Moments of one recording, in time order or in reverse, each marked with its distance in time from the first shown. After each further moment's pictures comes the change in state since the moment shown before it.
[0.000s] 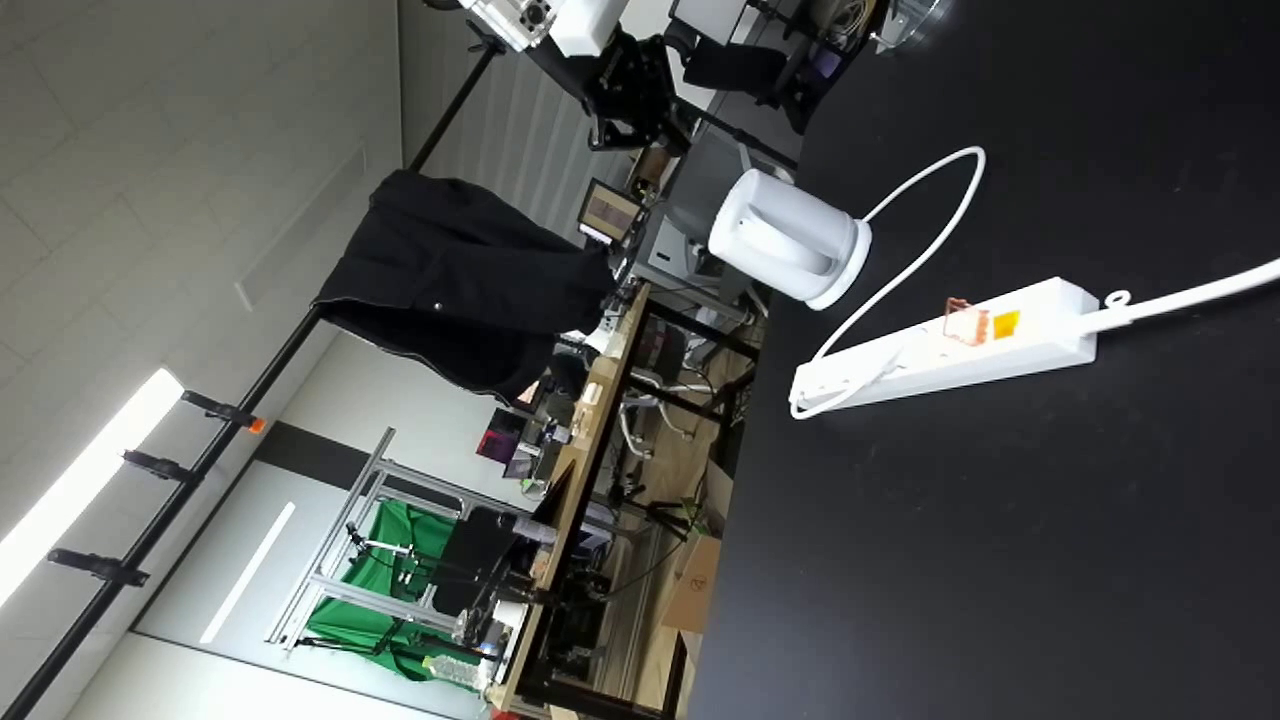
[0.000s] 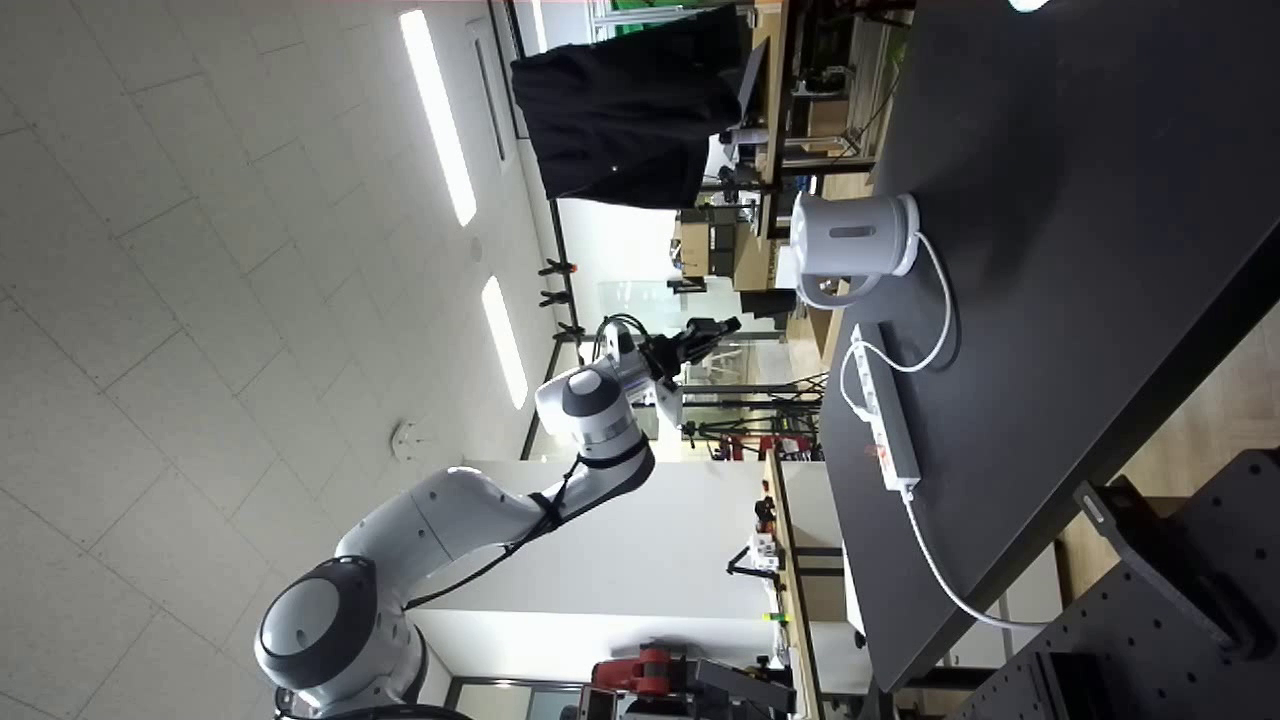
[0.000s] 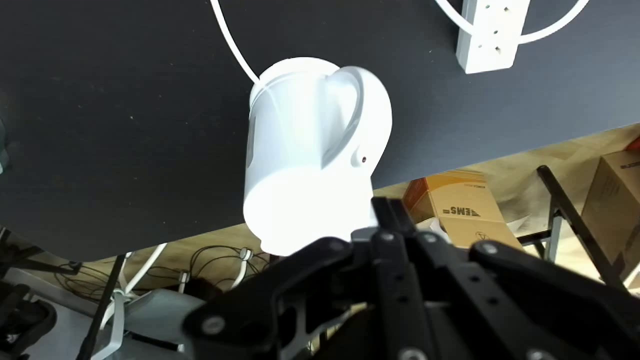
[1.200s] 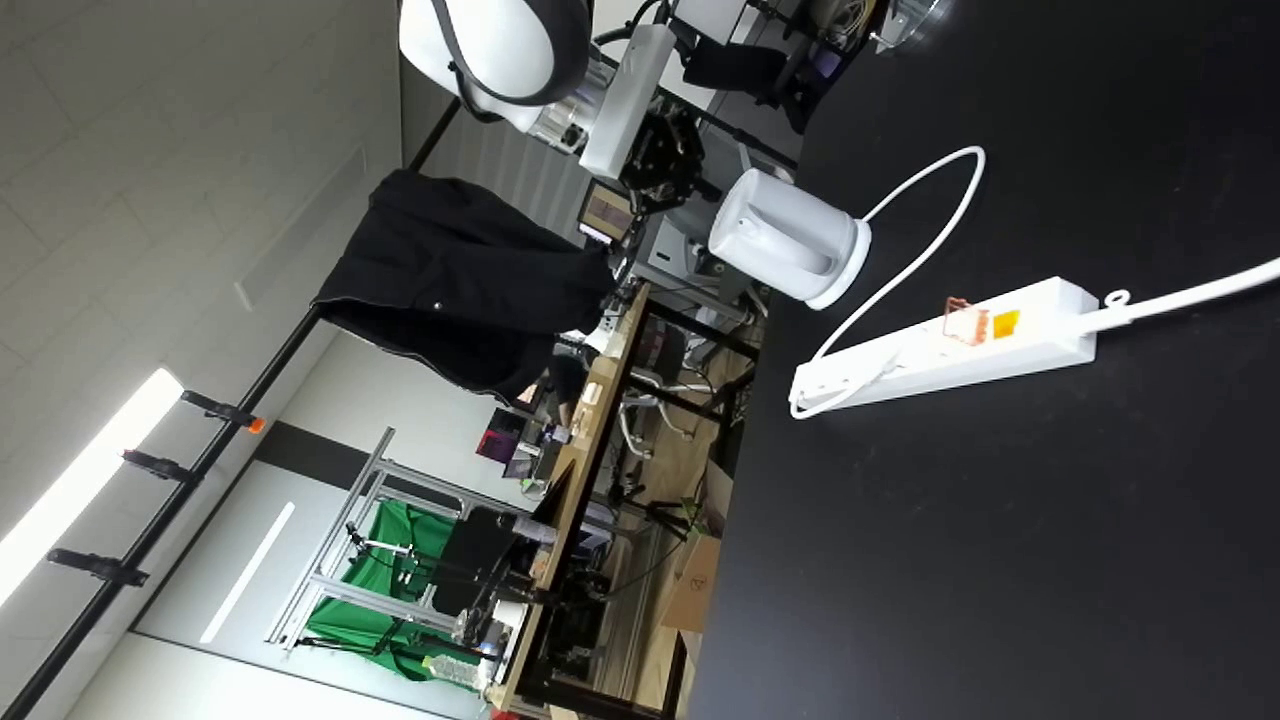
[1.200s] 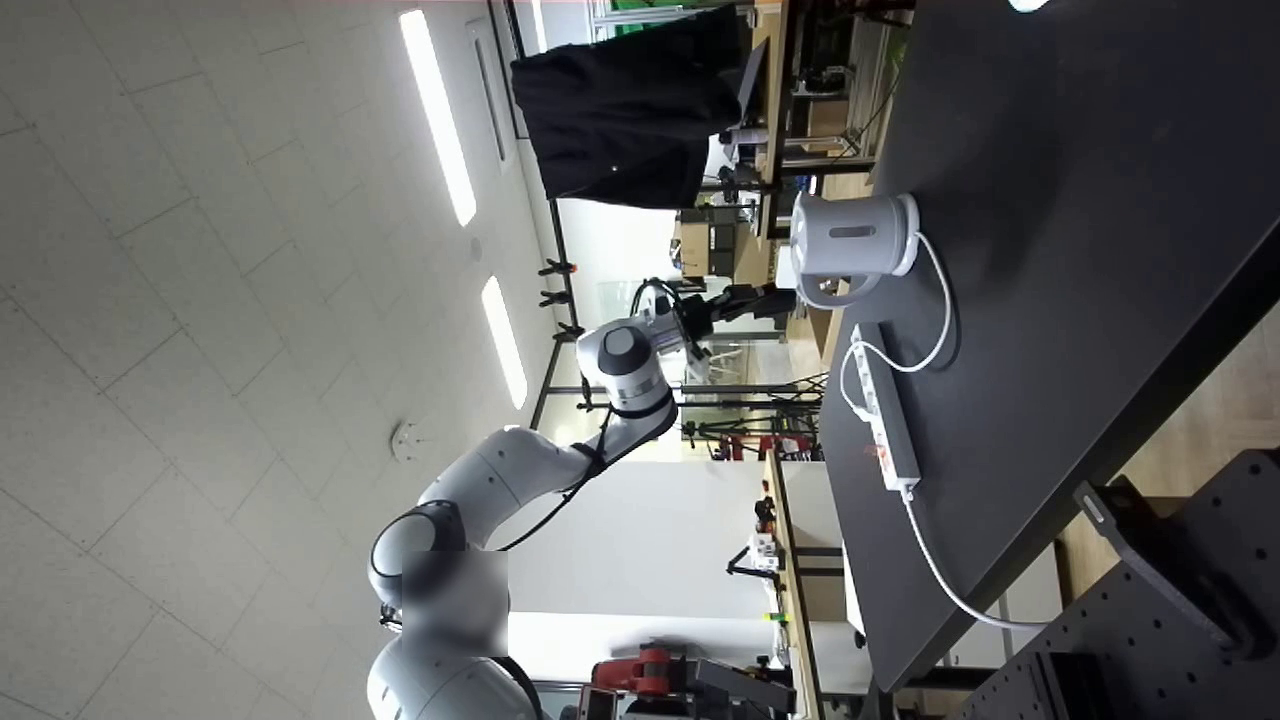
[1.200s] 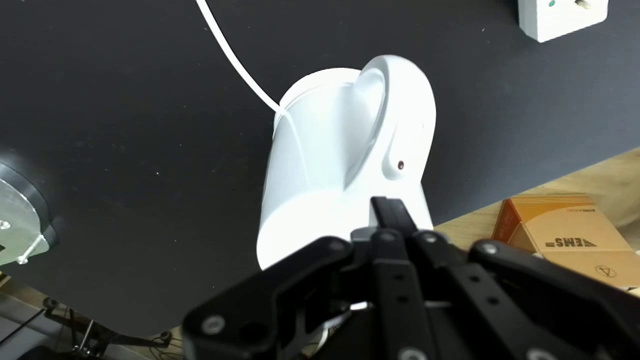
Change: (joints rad) arm 0.195 0.328 -0.200 0.406 0.232 -0.280 0.031
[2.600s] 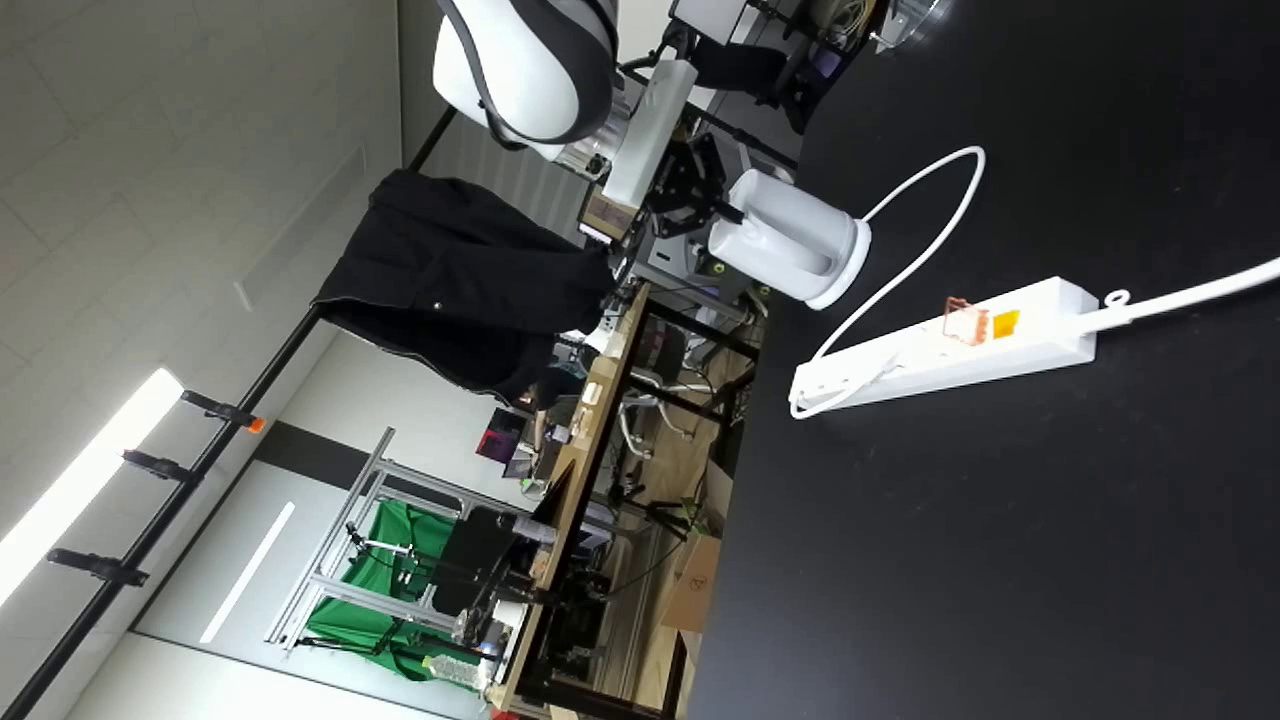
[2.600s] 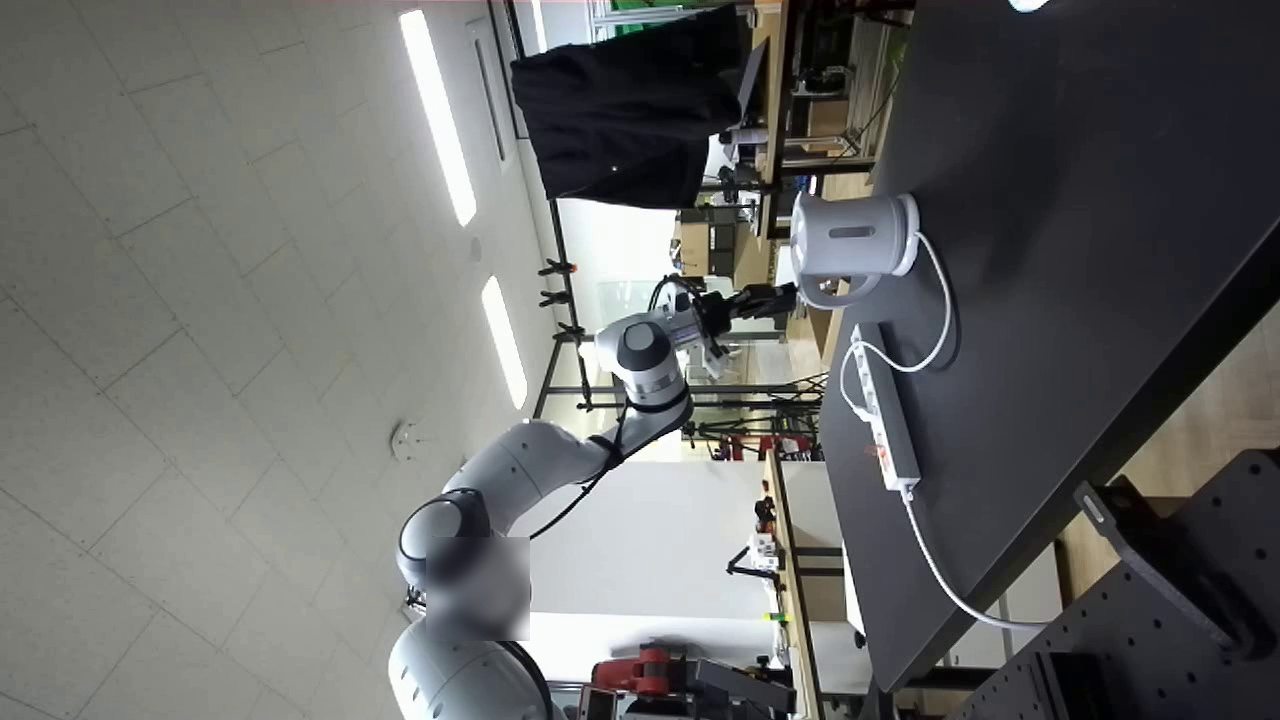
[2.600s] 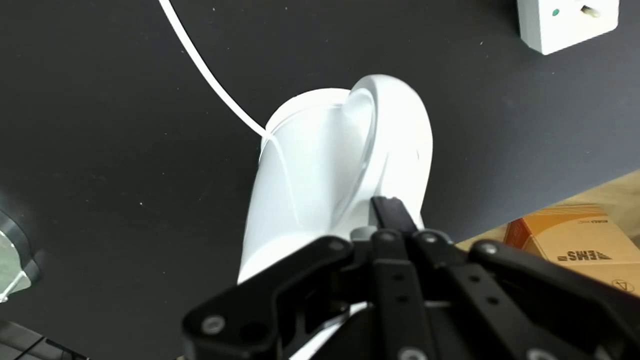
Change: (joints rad) arm 0.005 0.092 0.000 0.075 0.057 -0.015 0.001
